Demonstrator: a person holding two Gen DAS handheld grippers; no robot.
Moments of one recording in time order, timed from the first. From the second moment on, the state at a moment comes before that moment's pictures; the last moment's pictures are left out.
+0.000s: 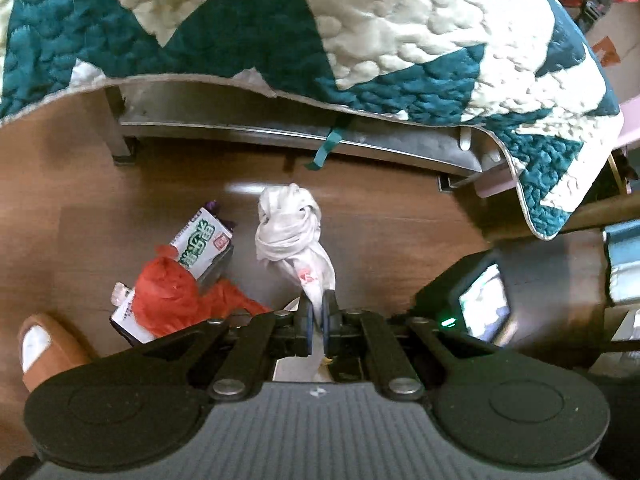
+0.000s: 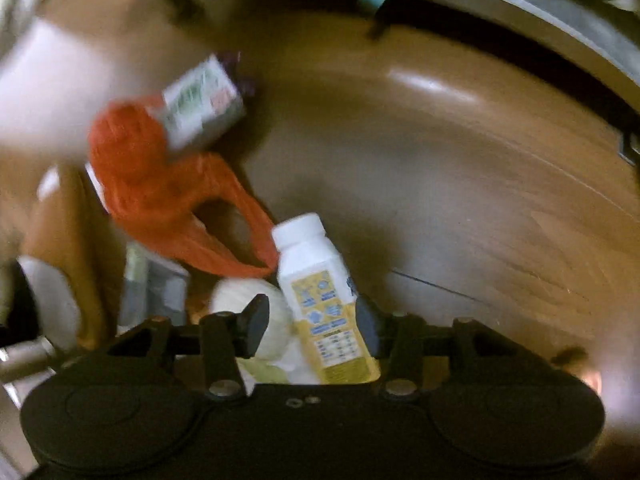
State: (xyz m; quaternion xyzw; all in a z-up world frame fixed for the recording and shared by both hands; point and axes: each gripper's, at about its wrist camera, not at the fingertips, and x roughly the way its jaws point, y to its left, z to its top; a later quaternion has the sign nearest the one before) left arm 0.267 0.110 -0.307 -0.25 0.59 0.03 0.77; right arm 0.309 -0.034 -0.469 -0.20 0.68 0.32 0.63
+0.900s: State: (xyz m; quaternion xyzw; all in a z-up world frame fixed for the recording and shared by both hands) left arm 0.271 0.113 -0.322 -0.28 0.60 0.04 0.75; right arm 0.307 -0.020 -0.497 -0.26 0.66 0.35 0.61
